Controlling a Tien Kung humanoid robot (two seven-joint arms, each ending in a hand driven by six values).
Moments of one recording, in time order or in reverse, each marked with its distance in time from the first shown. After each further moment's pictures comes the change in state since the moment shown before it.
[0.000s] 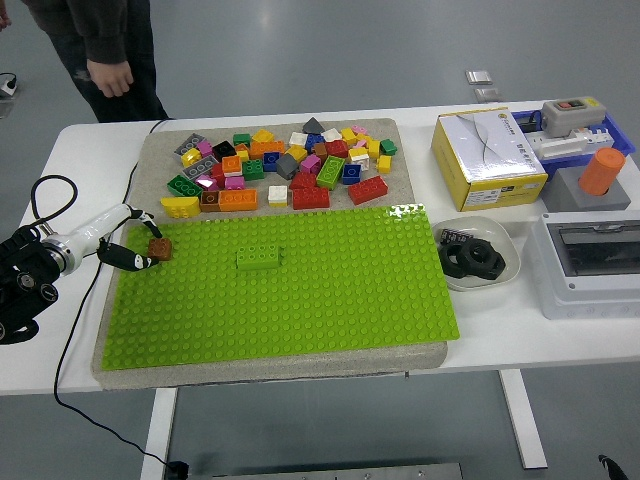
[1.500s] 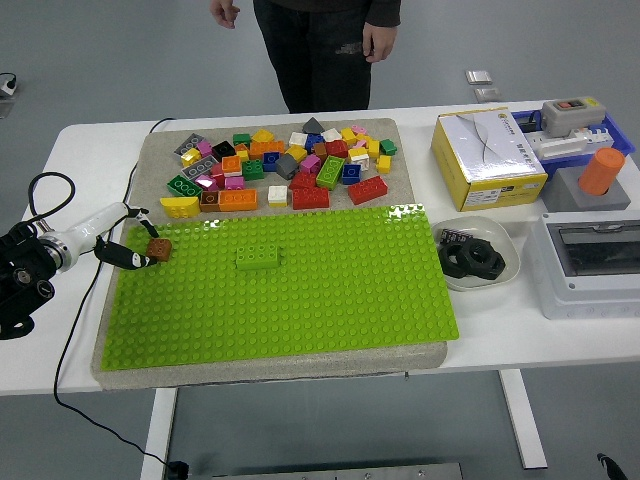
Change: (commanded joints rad) left arm -0.011 0.009 -0.003 0.002 0.021 -0.024 0.018; right arm 0.004 0.001 0.005 0.001 -0.012 0.002 -0.007
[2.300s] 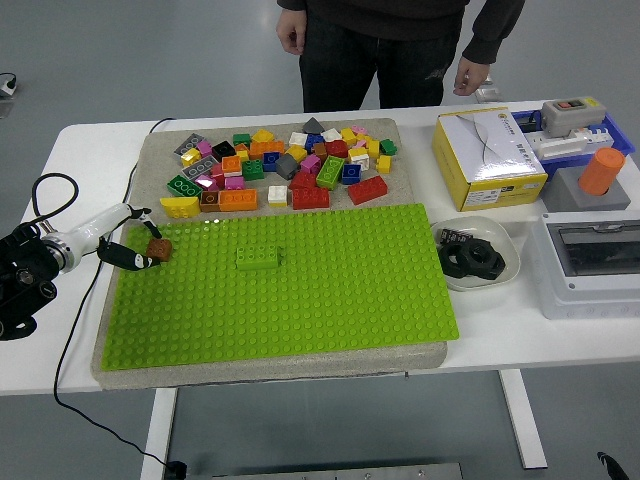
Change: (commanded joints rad) left arm 0.000 -0.006 0.007 0.000 -0.007 -0.002 -0.006; right arm 0.002 -0.002 0.011 0.000 -0.023 0.004 -0.010
